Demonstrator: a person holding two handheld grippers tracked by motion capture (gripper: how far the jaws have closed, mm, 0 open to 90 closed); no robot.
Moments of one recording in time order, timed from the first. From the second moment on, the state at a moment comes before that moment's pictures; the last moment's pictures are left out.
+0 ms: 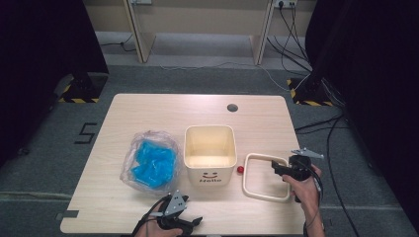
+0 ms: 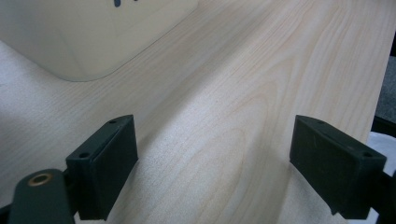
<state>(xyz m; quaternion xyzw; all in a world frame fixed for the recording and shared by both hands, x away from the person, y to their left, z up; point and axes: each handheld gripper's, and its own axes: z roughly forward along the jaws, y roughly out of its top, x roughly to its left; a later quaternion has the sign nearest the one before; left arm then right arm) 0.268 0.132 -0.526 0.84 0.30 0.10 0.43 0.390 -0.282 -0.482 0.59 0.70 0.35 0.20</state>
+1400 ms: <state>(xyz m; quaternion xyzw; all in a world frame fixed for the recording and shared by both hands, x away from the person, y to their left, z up) 0.266 0.131 -0.526 0.85 0.29 0.11 0.43 0.398 -0.301 -0.500 0.59 0.71 0.31 0.23</state>
